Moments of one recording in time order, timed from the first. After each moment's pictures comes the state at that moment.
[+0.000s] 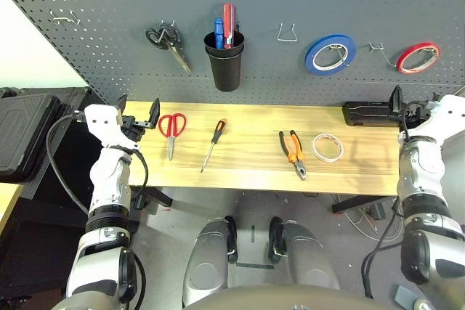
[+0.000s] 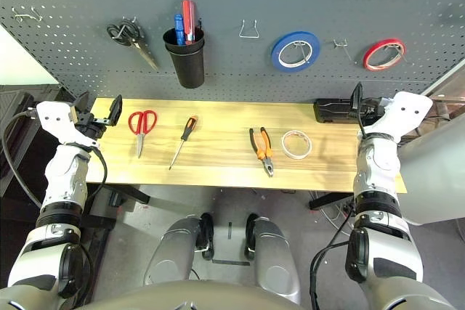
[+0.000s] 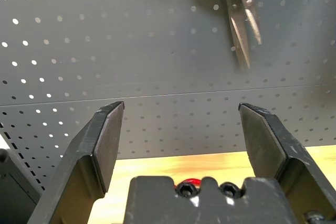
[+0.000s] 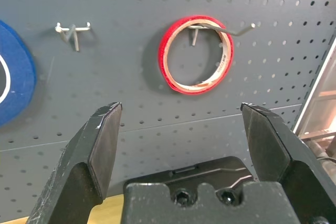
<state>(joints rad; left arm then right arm) -0.36 0.40 0.29 0.65 -0.24 -0.42 -0.42 -0.46 -0.38 -0.40 0.83 0.25 -0.51 0.13</state>
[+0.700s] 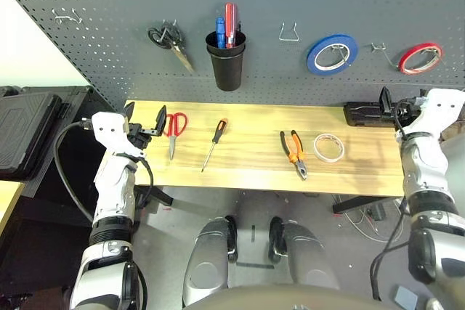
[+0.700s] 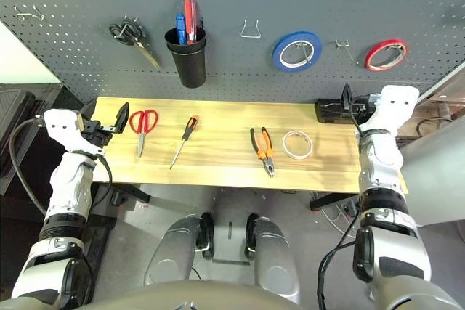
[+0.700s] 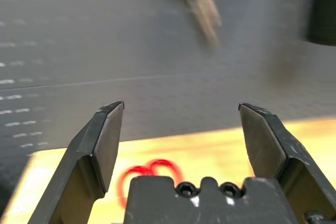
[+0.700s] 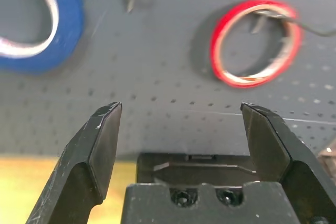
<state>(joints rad) -0.21 0.36 0.20 0.35 -0.26 -0.22 -0.50 -0.47 -0.53 -0.29 0.82 0.18 -0.33 0.32</state>
